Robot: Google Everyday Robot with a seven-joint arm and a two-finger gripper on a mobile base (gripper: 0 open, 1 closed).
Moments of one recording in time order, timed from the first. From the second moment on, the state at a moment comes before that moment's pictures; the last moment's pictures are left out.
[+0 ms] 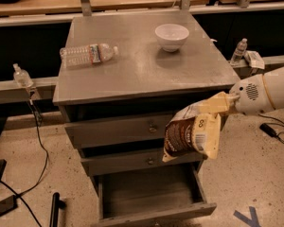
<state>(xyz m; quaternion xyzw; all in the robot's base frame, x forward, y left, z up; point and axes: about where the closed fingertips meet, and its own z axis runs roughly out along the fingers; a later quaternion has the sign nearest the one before) 0.499 -0.173 0.843 -0.89 -0.15 -0.22 0.37</state>
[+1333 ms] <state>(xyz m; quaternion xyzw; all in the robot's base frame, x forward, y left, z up) 0.526 -0.182 0.974 -0.83 -0.21 -0.25 0.45</state>
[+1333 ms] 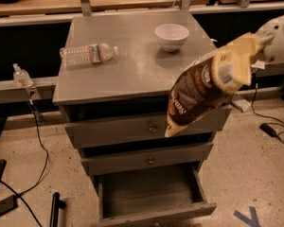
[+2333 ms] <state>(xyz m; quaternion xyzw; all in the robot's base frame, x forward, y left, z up) 0.533 -0.204 1.150 -0.76 -0.22 -0.34 0.50</state>
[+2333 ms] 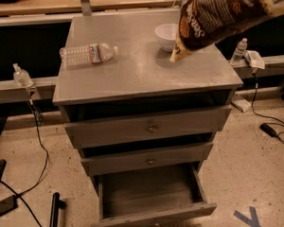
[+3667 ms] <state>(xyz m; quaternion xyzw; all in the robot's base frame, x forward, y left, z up) 0.613 -0.178 1.143 -0.72 -0.21 -0.39 0.53</state>
